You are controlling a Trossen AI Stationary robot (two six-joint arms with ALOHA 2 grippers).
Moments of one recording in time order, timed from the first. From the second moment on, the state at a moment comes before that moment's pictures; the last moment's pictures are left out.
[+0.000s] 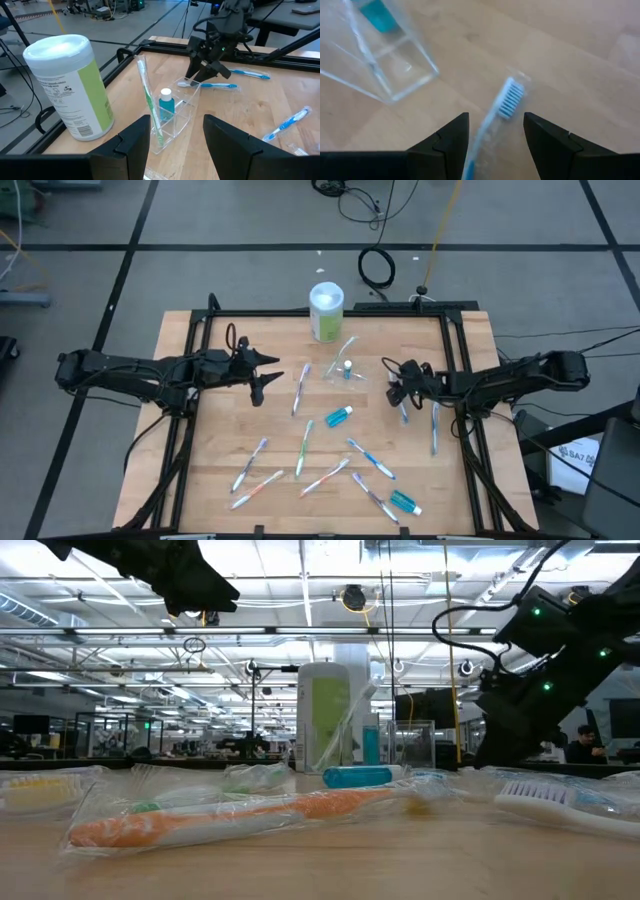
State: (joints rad) left arm 0.01 0.91 0.64 -0.03 -0.29 -0.06; right arm -0.12 1.14 0.23 0.03 0.41 0.69
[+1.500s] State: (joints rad) left arm 0.01 0.91 0.64 -0.03 -0.29 -0.06; right arm -0.14 0.89 0.35 0.34 0.49 0.22
